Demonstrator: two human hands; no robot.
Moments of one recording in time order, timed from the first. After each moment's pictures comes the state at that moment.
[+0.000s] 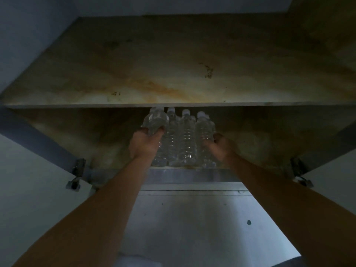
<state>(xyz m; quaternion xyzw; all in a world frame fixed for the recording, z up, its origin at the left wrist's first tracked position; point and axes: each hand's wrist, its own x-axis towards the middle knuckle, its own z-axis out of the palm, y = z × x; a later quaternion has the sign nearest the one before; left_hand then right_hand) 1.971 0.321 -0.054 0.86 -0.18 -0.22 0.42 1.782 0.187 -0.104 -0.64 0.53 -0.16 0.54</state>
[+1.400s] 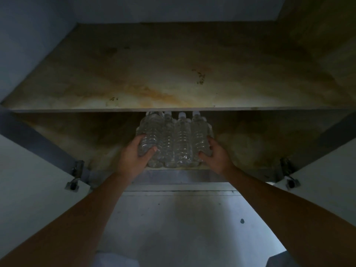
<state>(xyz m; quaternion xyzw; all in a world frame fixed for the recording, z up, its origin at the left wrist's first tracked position) 1.987 0.375 -0.077 0.81 -0.38 -0.21 0.39 1.753 0.203 -0.128 -0.73 0.47 -0.16 0.47</state>
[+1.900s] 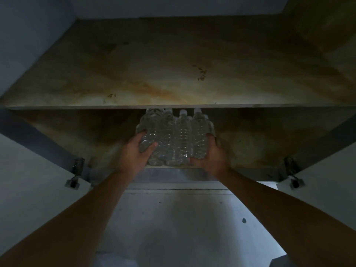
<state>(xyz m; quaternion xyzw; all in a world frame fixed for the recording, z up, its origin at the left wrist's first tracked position) 1.994 0.366 -0.087 0.84 -0.37 -0.17 0.35 1.765 0.220 -0.113 -0.79 0.48 -0.13 0.34</state>
